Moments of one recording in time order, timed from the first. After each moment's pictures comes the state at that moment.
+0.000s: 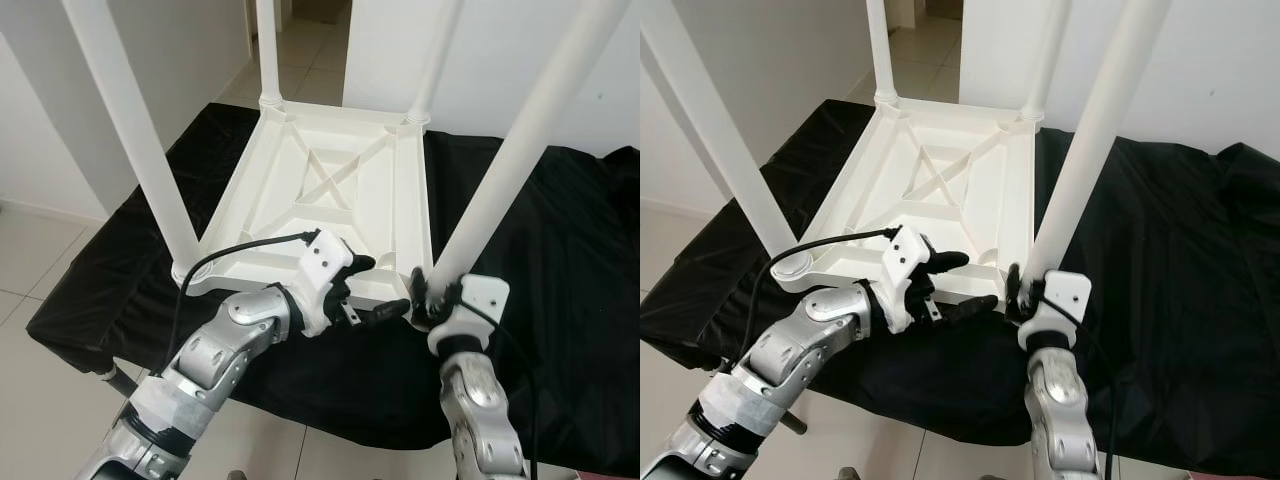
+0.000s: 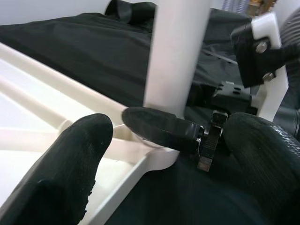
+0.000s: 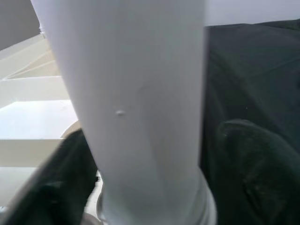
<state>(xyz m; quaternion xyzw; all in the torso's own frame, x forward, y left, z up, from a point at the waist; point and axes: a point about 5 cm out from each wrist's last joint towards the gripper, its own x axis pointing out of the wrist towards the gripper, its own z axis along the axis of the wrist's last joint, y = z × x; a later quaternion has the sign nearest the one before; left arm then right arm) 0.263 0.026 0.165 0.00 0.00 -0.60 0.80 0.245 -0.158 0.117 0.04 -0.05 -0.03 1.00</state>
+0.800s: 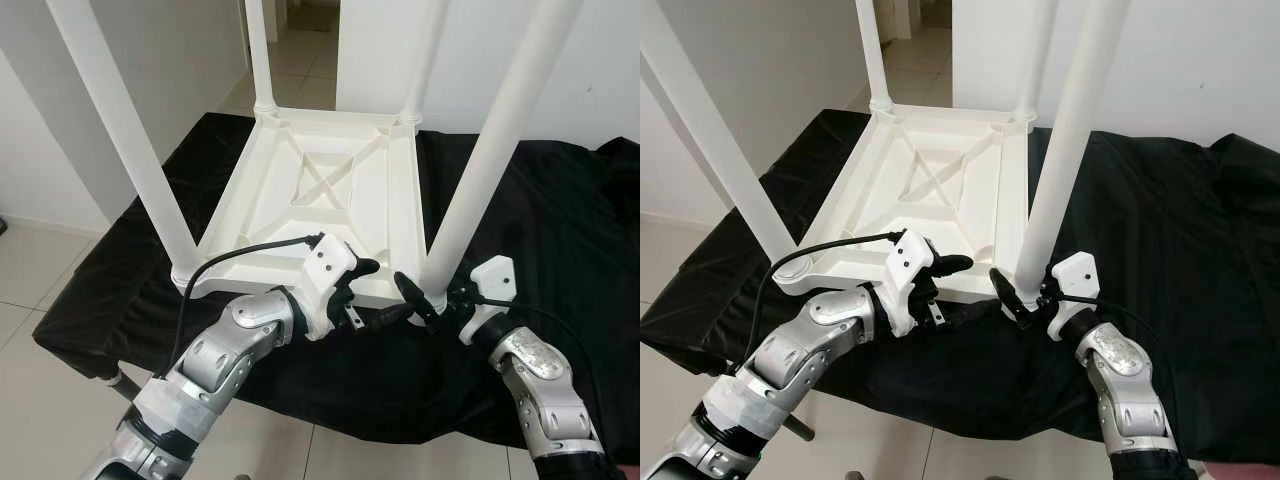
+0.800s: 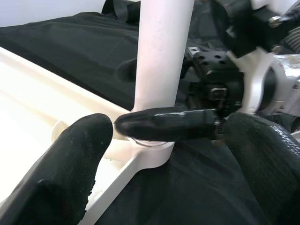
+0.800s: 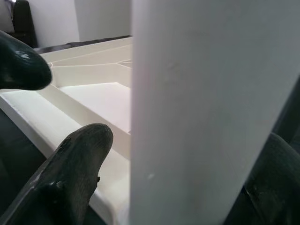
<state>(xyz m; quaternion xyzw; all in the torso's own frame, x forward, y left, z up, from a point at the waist) 0.263 0.026 0.164 0.00 0.00 -0.60 0.80 0.276 -0.190 0.135 -0.09 -0.05 0.27 0.96</state>
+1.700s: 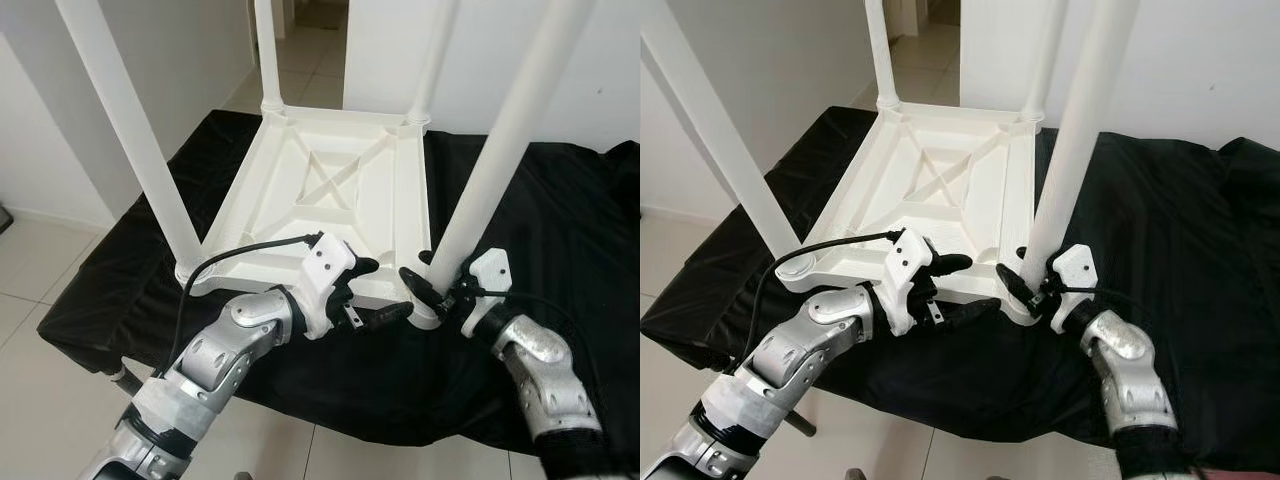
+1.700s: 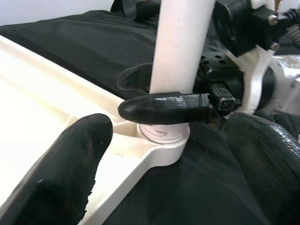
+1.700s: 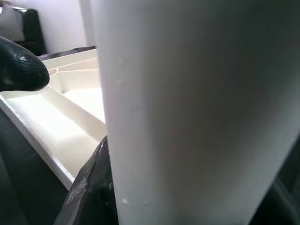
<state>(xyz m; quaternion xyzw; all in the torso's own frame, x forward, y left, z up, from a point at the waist) 0.266 0.033 0.164 0.01 0.00 -0.59 0.81 0.276 -0.188 0.131 -0.06 -0.05 0.25 0.97</state>
